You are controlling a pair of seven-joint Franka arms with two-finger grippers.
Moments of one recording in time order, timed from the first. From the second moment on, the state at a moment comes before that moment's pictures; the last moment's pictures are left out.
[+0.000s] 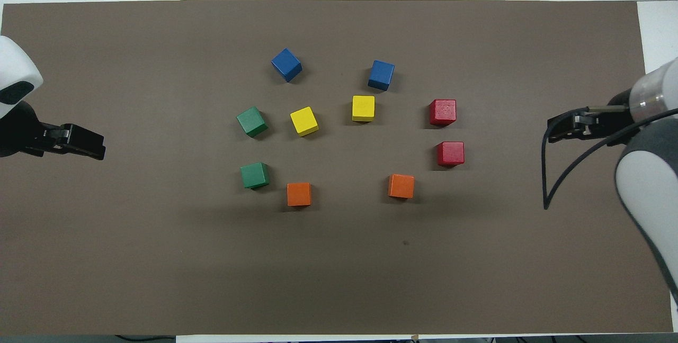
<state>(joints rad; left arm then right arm) -0.08 -0.03 -0.01 -1.64 0.01 1.49 0.02 0.05 -0.04 0.01 -1.78 -0.03 1.68 0.17</state>
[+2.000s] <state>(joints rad) -0.43 0.11 -0.03 -2.17 -0.04 2.25 -0.65 0.25 0.12 0.01 -2.14 0.02 2.26 0.42</state>
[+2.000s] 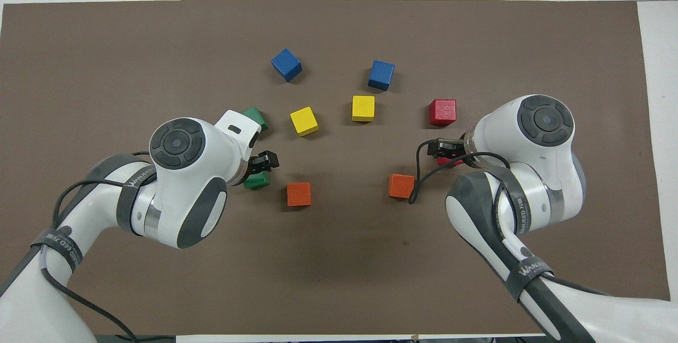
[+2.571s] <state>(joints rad) -0.47 0.18 -0.03 -2.19 -0.04 2.33 -0.74 0.26 0.16 0.01 -2.17 0.02 2.34 0.40</state>
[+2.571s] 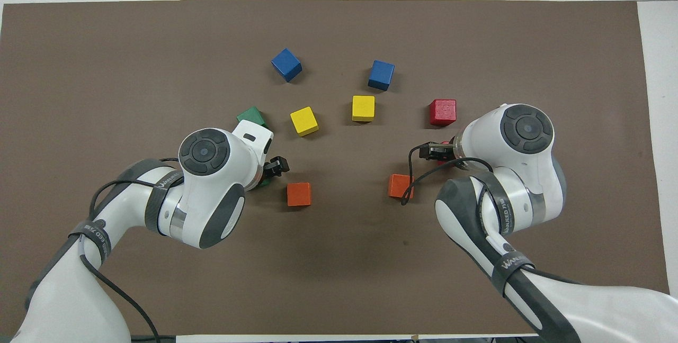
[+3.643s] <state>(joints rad) -0.16 0.17 0.00 -2.02 -0.04 2.09 -0.18 0.19 0.17 0.00 -2.20 0.02 2.40 0.33</state>
